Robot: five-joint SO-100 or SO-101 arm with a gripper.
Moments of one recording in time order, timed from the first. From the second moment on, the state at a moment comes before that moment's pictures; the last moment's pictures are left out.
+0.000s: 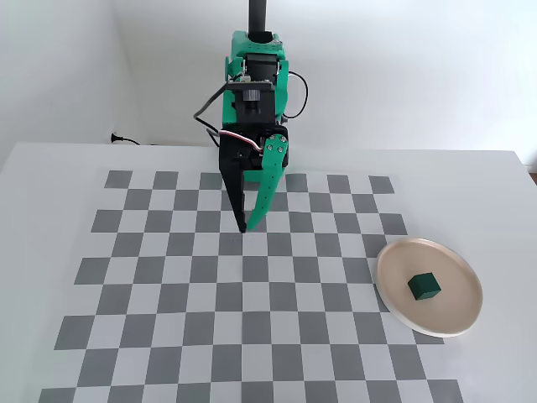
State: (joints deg) arm 0.4 142.4 123.5 43.4 -80.8
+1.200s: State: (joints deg) arm 0.4 165.3 172.9 17.9 -43.2
